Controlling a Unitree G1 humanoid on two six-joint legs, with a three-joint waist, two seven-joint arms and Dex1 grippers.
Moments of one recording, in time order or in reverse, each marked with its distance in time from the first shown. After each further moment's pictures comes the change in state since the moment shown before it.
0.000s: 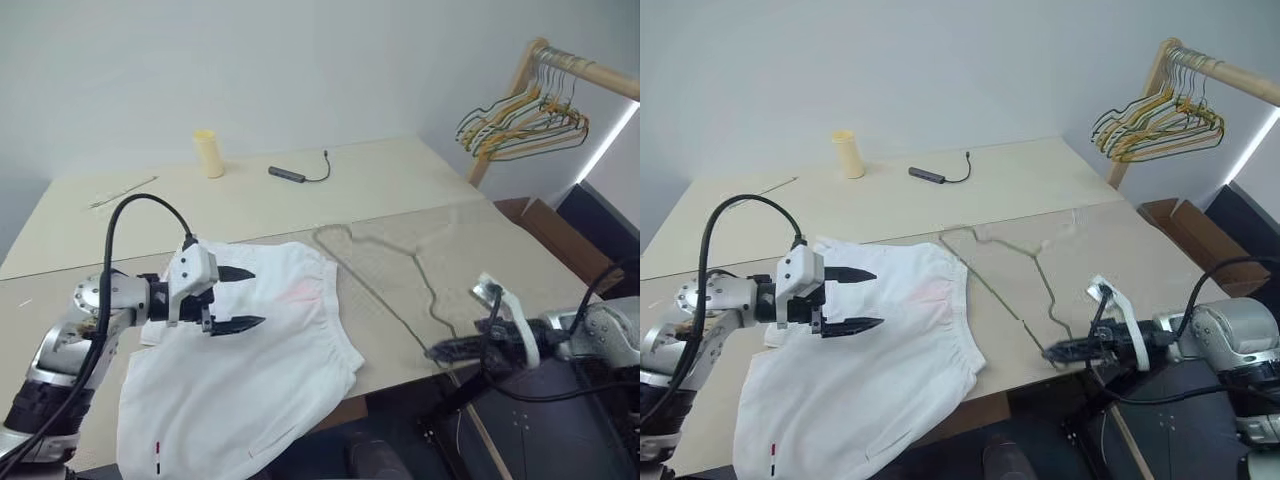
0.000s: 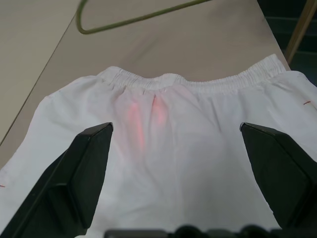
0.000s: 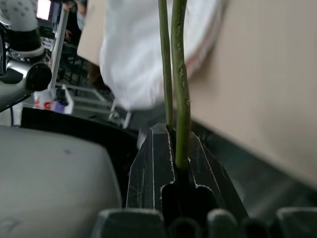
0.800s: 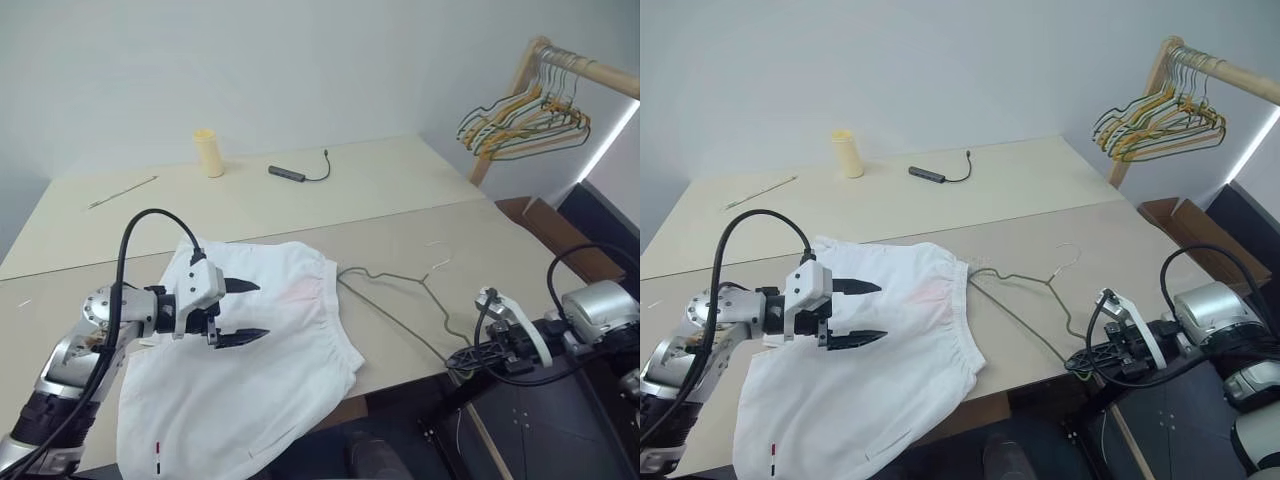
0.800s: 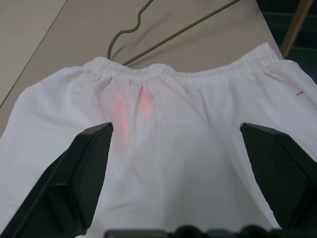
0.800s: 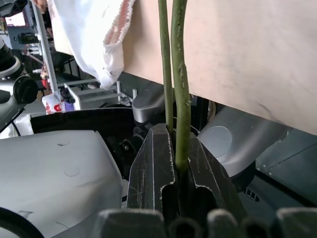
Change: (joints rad) left arm 0.056 -0.023 -0.004 -0.033 0.028 -0.011 0.022; right arm -0.231 0.015 0.307 0.288 -0.204 -0.085 0.222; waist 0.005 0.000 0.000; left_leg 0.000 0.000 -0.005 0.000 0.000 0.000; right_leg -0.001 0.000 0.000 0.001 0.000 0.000
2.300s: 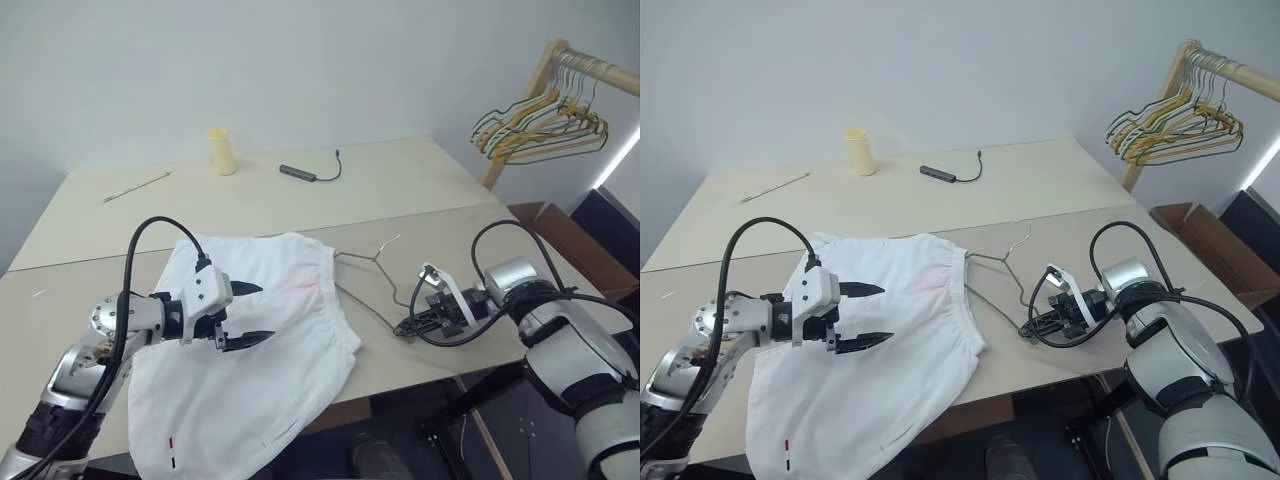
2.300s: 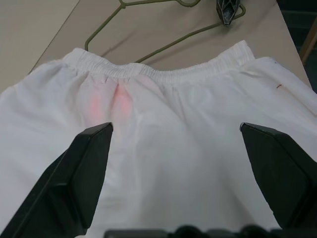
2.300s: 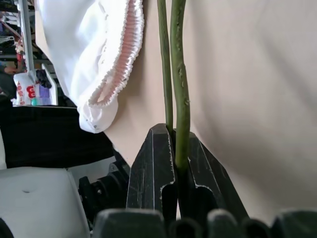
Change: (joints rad) left arm 0.047 -0.028 -0.007 -0.061 0.028 0.008 0.079; right arm -0.361 0.413 0.149 0.669 -0.168 -0.363 0.005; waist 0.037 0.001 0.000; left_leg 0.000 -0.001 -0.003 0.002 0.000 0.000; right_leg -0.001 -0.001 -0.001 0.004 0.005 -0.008
